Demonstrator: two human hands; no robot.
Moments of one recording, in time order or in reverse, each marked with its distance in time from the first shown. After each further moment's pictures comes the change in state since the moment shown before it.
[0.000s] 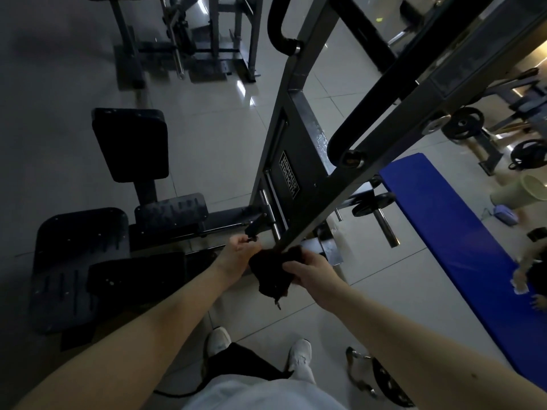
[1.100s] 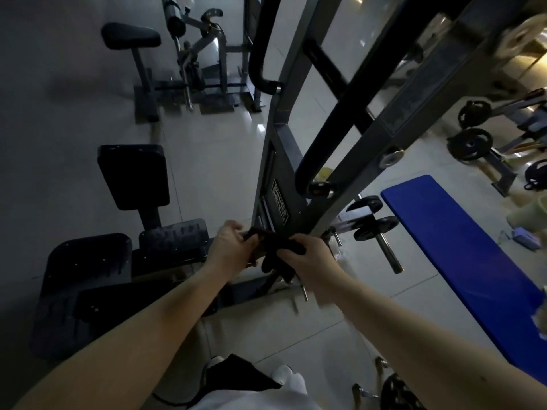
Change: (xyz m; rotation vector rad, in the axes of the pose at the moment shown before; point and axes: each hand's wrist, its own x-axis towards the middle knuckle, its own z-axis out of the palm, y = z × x) left_hand 0.021 0.065 0.049 0.563 0.404 0.272; right_hand 0.003 -0.080 -0.045 -0.475 0.170 -0.362
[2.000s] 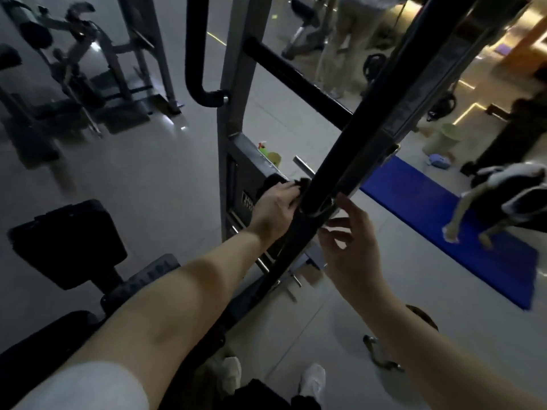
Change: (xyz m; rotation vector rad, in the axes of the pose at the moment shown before) left_hand 0.125 0.092 0.050 0.279 -0.366 1.038; right_hand -0.008 -0.064 0.008 0.111 0.809 -0.139
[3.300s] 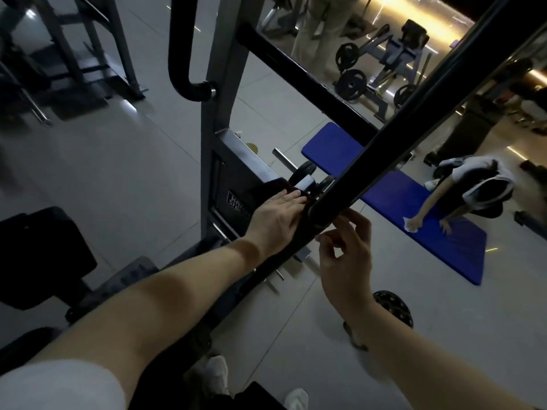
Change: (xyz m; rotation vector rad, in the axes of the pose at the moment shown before) left_hand -0.004 -0.034 0.013 0.125 -0.100 0.262; right_hand 0.002 0.010 0.035 -0.203 0.169 -0.167
